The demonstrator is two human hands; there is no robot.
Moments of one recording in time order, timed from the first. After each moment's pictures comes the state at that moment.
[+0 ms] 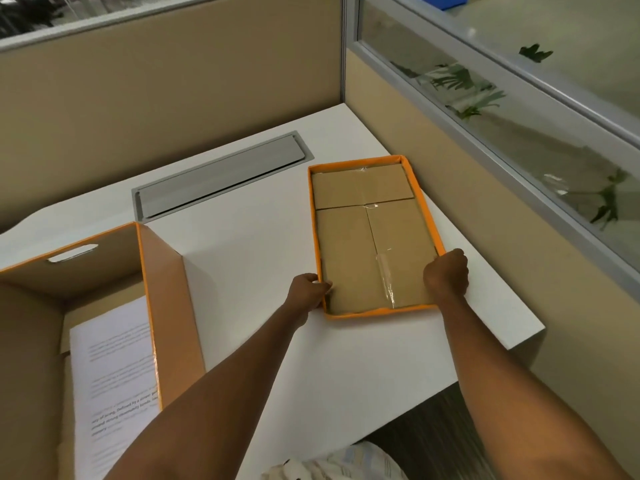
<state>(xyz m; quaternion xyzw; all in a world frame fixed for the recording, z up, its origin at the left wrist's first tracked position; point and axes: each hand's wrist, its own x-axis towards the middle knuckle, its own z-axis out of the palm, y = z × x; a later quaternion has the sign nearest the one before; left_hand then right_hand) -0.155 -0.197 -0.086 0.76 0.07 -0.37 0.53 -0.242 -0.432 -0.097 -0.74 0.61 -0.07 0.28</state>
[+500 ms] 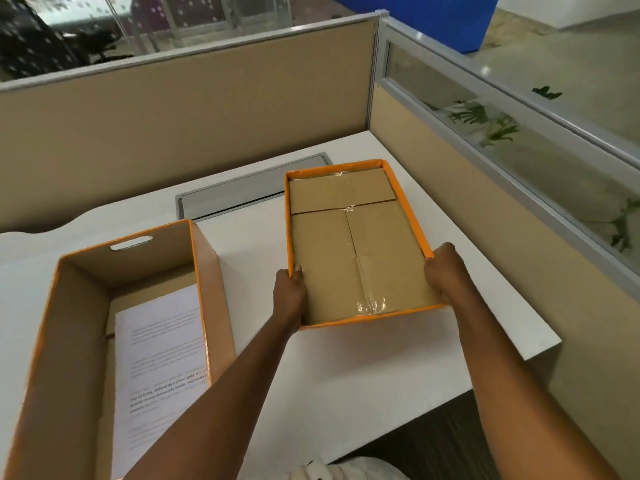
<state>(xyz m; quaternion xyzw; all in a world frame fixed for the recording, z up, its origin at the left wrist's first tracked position) -0.158 -0.124 -0.041 0.80 0.10 -0.19 0.55 -0.239 -0.369 -0.009 -0.81 0.45 0.00 0.38</state>
